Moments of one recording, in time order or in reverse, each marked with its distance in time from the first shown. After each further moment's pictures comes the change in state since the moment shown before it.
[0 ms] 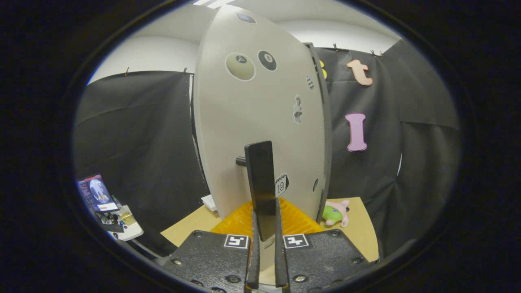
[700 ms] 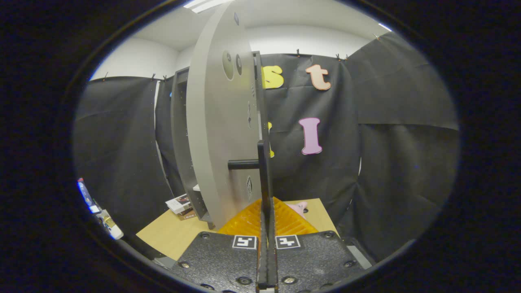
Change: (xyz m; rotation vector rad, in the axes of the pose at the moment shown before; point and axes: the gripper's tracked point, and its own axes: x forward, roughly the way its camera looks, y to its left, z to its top) arm -0.037 -0.110 -0.003 0.045 -0.052 -0.228
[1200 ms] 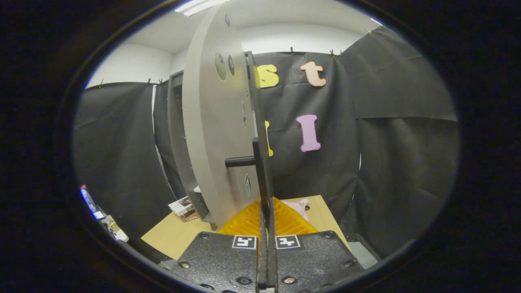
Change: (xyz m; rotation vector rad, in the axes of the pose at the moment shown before) arm -0.009 -0.002 -0.008 0.021 0.014 0.010
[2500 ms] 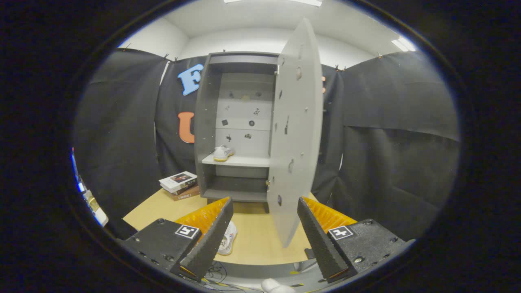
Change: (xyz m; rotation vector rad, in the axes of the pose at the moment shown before) arm -0.075 0.142 -0.142 -0.139 0.025 -0.157
